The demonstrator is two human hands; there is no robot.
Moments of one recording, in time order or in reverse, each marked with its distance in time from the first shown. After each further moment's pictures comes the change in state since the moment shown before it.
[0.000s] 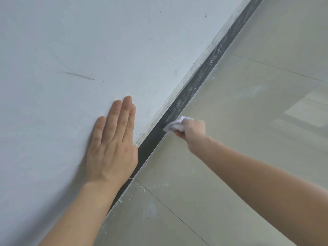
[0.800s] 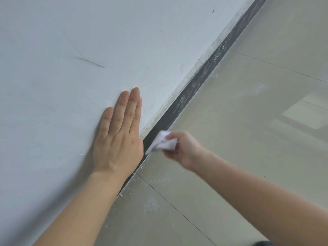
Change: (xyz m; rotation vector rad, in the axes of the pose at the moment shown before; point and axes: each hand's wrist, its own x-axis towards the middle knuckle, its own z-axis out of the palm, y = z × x) left_hand -0.002 0.002 0.006 0.110 0.052 0.004; right_hand -0.048 0.032 0.005 0.027 -0.296 0.231
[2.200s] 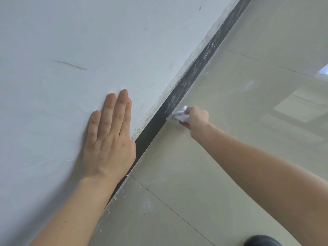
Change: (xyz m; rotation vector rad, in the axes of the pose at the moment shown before) left_hand 0.002 0.003 -0.001 -0.129 -0.013 -0.025; right_hand 0.041 -0.064 -0.039 0.052 0.406 -0.253
